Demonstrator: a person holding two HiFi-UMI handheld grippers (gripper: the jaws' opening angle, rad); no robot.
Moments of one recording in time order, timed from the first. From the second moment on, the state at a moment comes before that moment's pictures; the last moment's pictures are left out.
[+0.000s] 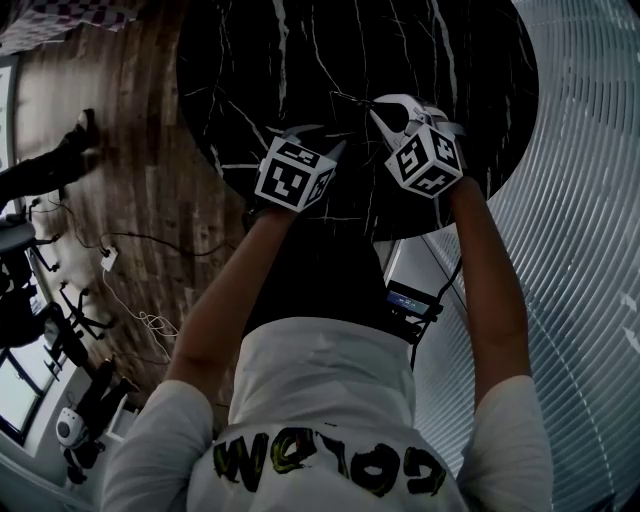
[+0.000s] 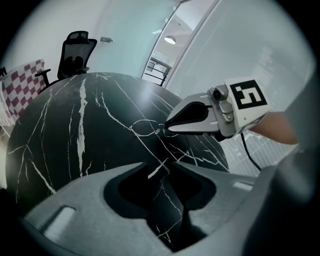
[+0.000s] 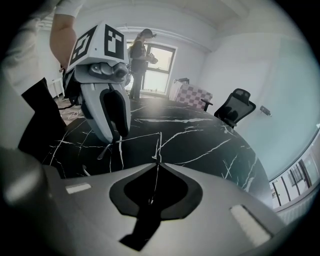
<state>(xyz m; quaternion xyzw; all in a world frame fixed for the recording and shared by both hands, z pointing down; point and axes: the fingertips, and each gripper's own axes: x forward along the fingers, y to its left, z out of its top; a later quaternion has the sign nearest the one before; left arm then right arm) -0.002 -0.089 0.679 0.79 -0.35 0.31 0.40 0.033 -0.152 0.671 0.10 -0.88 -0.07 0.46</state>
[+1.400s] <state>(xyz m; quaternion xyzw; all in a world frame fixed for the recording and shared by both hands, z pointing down) -0.049 -0.085 0.679 0.78 -0.40 0.35 0.34 0.035 -0.151 0.674 0.10 -0.87 -0.10 0.48</state>
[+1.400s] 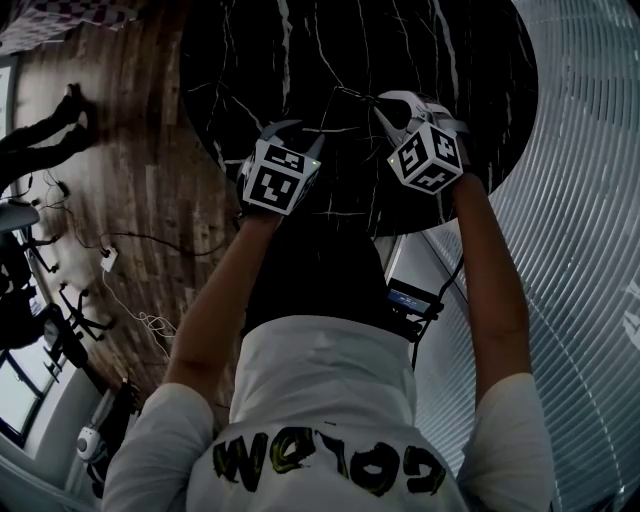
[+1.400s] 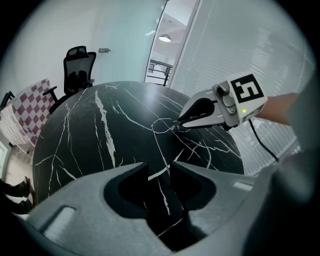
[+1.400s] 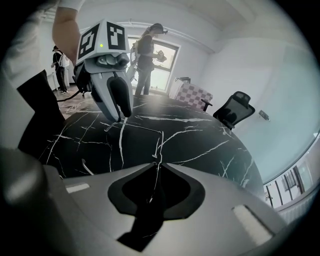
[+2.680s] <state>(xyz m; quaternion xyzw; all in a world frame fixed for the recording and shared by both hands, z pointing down) 0.000 -0.043 0.354 0.91 -0.38 0.11 0.15 0.083 -0.066 0.323 0.39 -0.91 0.11 0.09</state>
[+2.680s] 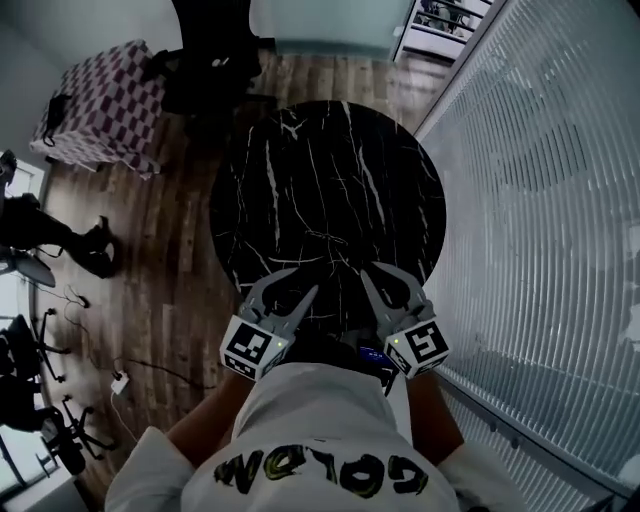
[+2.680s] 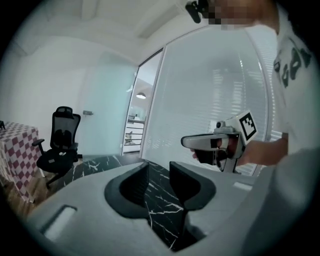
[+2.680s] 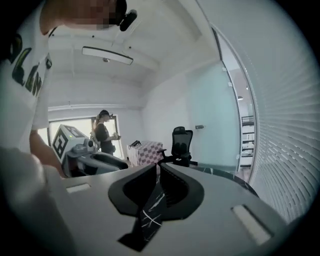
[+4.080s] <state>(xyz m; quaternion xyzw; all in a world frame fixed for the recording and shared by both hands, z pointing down) 0.051 -0.010 0.176 0.95 -0.30 -0.04 0.06 0.081 -0.003 0.159 0.42 -0.90 0.07 -0.05</state>
